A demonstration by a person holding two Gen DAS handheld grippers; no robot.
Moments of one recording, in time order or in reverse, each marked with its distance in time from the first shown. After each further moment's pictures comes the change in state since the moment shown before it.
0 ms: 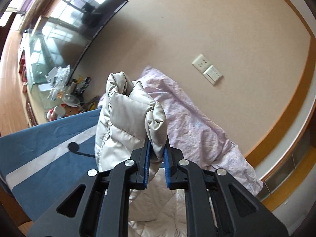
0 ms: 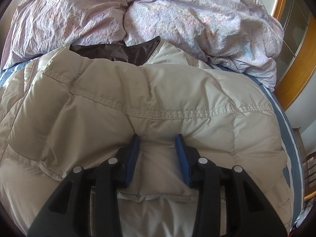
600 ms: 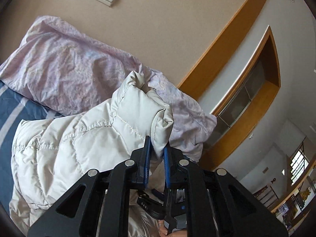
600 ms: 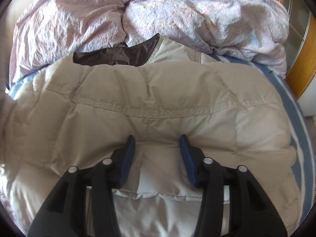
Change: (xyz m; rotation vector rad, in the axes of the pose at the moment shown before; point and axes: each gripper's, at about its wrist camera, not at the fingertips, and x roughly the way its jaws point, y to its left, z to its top) left arm 0.106 -0.201 -0.138 0.249 0.404 -0.440; right arm -0.003 -0.023 0.007 0.092 0.051 0.157
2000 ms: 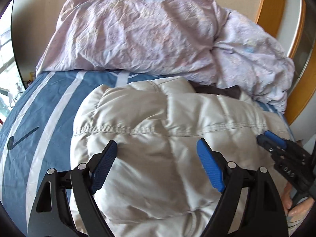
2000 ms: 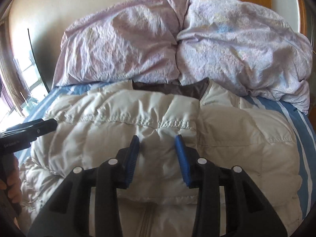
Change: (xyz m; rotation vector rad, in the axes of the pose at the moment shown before) left arm 0.046 0.137 -0.045 0.183 0.271 0.569; right arm -0.041 0.046 -0.001 -0.161 -0.208 0.216
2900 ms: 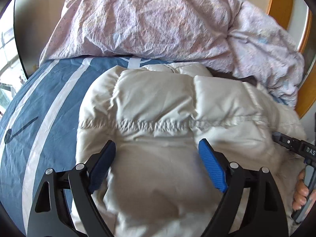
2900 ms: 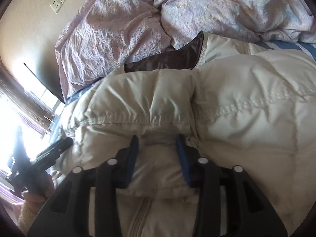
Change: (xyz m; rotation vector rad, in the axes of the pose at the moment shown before) left arm 0.014 0.021 -0.016 -0.020 0.033 -0.001; right arm 0.028 -0.057 -0.015 0.296 0.154 0.282
